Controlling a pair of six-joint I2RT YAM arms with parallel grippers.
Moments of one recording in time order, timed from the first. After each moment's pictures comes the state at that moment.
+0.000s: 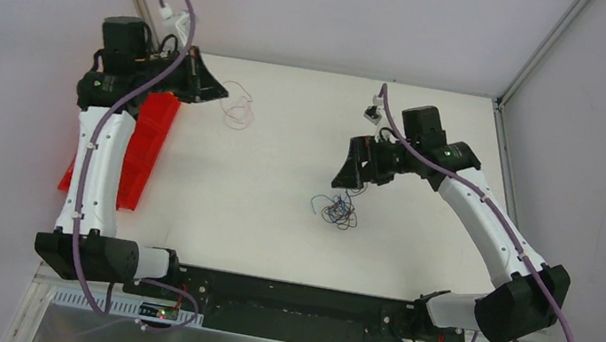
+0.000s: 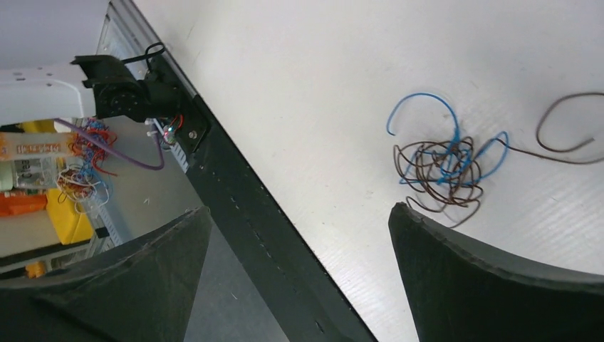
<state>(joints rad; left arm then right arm) 0.00 1.29 1.52 -0.74 0.85 -0.25 0.49 1.35 1.29 -0.81 -0.67 0.14</state>
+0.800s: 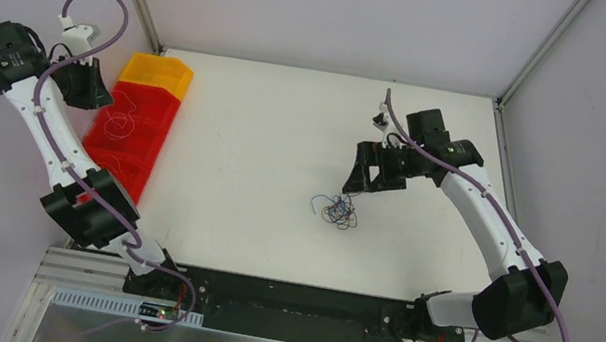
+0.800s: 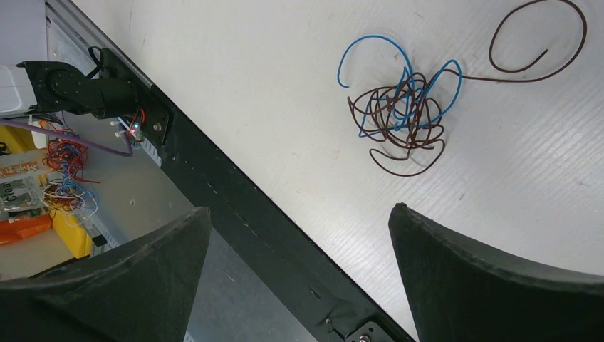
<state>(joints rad) 0.72 1.54 1.81 -1.22 0.67 0.62 0.41 1.36 1.28 -0.95 -0.57 0.12</state>
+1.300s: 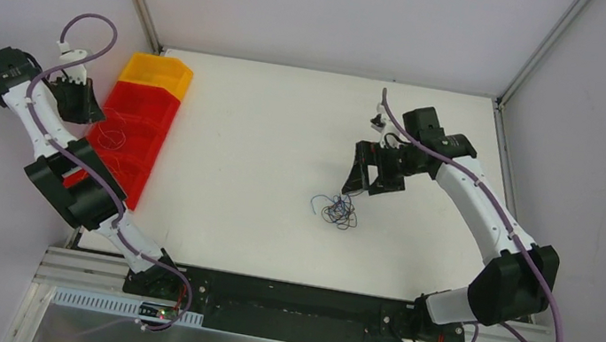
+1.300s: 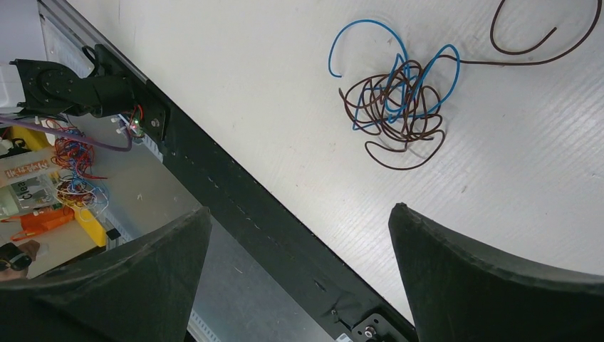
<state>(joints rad) 0.83 1.73 1.71 -1.09 0.67 0.72 0.39 1.44 1.30 -0.98 -0.58 0.12</state>
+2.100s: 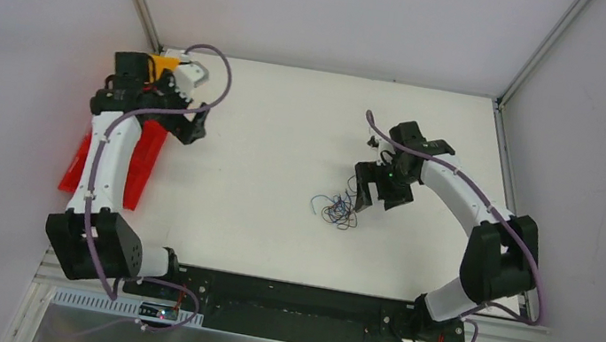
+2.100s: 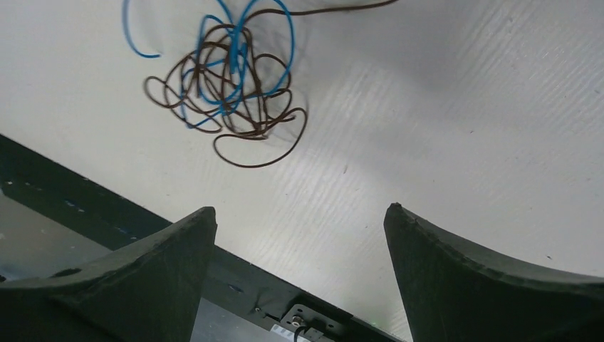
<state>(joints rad) 0.30 1.34 1.31 -0.83 0.52 0.69 0.39 1.55 1.20 -0.96 -0.30 0.04</state>
